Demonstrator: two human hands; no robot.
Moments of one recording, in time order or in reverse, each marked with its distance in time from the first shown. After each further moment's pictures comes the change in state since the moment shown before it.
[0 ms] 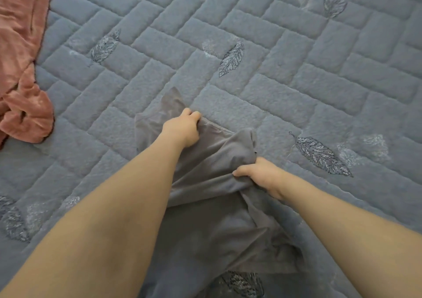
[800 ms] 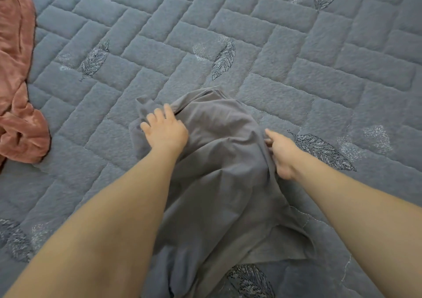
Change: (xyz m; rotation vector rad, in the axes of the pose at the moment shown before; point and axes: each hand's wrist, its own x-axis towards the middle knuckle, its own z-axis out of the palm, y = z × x) left_hand -0.006 -0.004 -0.007 0.043 0.282 -0.369; right_hand 0.022 -0.027 -0.039 0.515 0.110 0.115
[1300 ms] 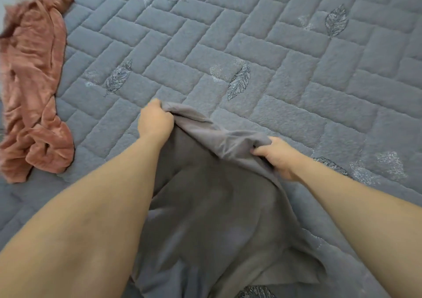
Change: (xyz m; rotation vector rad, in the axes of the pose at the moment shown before) left_hand 0.053 -0.048 -0.071 -0.567 0.108 -0.089; right_hand -0.013 -0.045 0.041 -0.438 -0.002 -0.267
